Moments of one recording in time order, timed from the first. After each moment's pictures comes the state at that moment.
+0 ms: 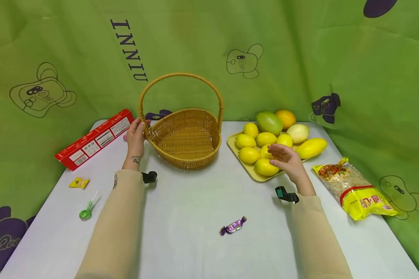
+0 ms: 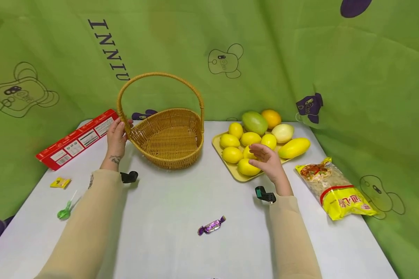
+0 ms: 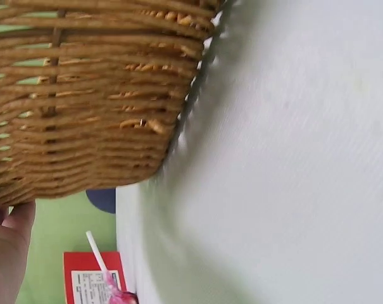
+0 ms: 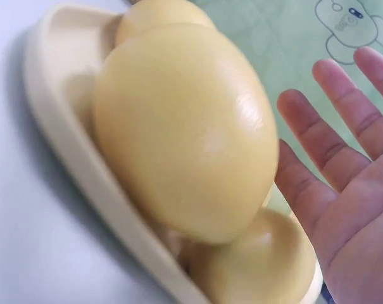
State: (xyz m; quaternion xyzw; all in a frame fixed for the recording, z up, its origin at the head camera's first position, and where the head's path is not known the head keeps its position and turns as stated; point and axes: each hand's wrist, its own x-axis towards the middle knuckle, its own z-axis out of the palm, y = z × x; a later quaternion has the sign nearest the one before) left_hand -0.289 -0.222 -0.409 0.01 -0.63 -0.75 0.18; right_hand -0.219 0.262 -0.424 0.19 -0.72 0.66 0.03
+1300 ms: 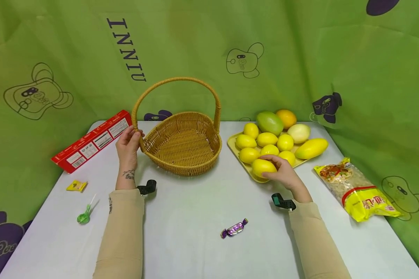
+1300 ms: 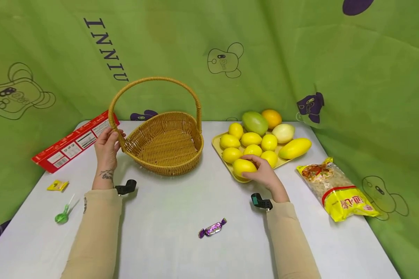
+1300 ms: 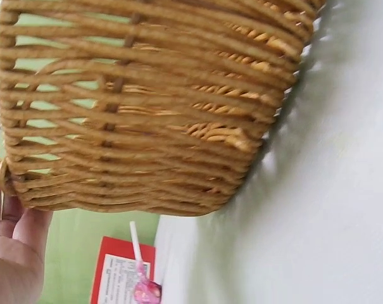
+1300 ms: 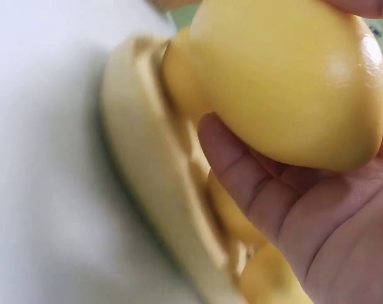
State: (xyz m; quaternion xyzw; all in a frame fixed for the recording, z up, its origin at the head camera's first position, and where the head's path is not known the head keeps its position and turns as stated) left_hand -0.253 -0.222 -0.408 0.01 -0.56 -0.79 0.25; right_hand -0.214 0.248 -0.437 0.14 -0.84 0.53 -0.06
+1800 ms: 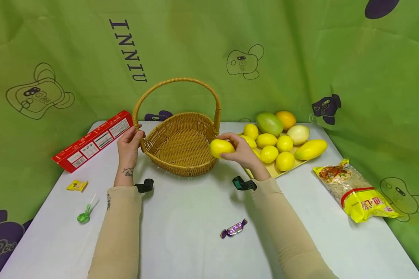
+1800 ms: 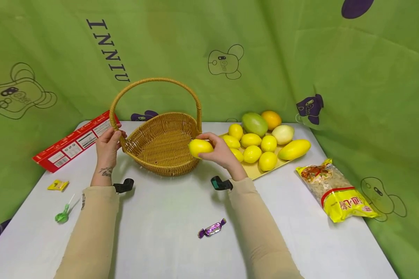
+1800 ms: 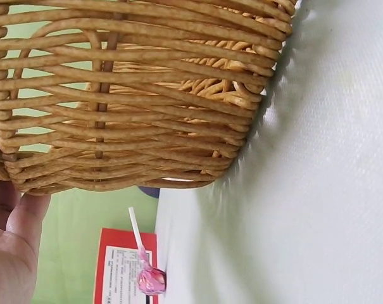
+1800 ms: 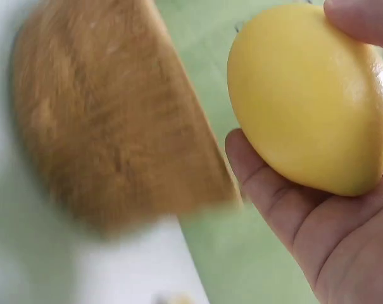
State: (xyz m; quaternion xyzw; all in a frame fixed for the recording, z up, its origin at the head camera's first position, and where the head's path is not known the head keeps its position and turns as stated) left_hand -0.258 -0.227 -0.407 0.02 -0.62 -0.75 0.23; right_hand -0.253 0.123 -0.387 0.25 -0.75 0.61 -0.07
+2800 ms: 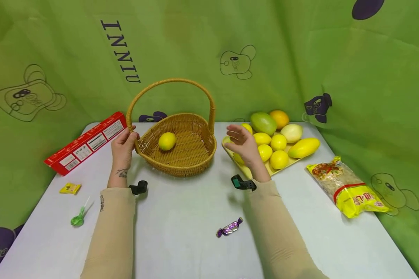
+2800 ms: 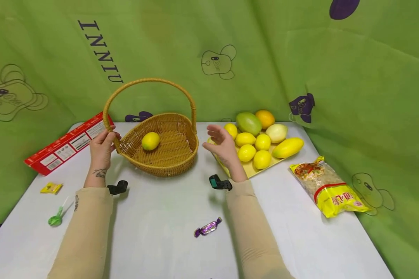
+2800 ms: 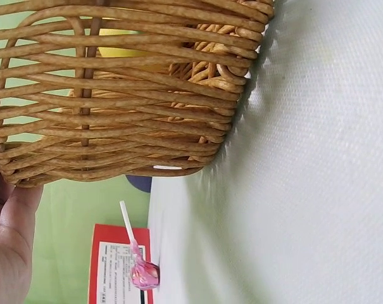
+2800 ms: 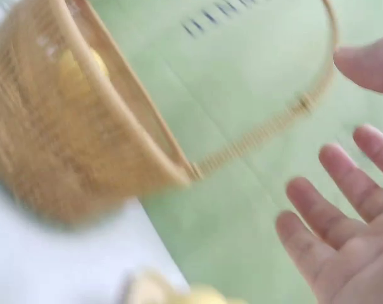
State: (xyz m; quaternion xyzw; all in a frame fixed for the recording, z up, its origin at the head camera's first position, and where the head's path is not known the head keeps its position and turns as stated) left_hand -0.258 -0.229 -0.407 0.03 -0.63 -0.75 0.21; right_hand -0.245 0.137 -0.379 0.15 -0.69 0.71 0.05
